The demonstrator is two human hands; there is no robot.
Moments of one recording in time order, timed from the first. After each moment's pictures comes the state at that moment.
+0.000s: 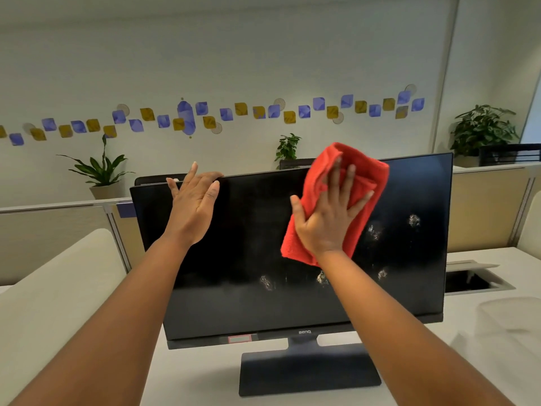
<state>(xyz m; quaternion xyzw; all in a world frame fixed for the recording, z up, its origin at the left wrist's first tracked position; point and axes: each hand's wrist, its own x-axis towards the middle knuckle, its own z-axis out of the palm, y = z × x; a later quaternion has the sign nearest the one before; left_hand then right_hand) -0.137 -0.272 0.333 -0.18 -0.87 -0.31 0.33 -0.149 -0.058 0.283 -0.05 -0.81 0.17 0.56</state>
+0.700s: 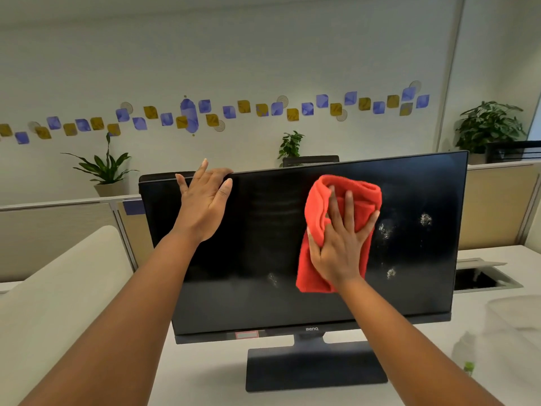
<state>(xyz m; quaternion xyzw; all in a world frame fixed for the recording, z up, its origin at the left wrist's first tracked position) -0.134 -0.270 0.336 -0.18 -0.88 -0.29 0.32 -0.137 -0.046 0.231 0.03 -0.83 0.10 0.55</state>
